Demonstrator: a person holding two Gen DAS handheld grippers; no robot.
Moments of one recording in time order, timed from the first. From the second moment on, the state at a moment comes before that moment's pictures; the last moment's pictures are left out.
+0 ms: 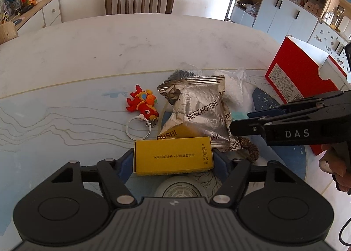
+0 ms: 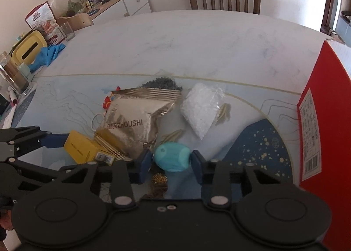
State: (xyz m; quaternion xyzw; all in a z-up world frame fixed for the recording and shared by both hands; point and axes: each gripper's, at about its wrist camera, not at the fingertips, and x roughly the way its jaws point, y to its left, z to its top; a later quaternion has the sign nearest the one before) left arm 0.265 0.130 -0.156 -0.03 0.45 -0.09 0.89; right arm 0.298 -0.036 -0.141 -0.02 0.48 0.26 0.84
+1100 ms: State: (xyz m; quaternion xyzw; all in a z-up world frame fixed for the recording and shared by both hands) left arm 0.262 0.130 -0.149 -0.02 0.45 -0.08 0.89; right arm 0.313 -0.035 -0.148 -0.03 0.47 0.25 0.84
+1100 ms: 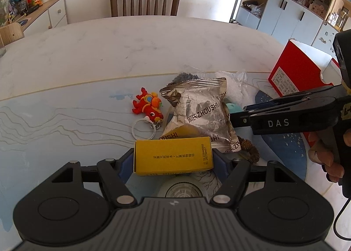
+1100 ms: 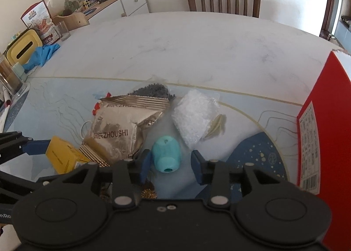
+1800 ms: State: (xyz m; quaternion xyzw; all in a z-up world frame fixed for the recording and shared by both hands) left arm 0.249 0.115 -0.121 -0.01 0.43 -0.09 0.90; right arm 0.281 -0.051 -0.116 -0.02 0.44 0.24 0.87
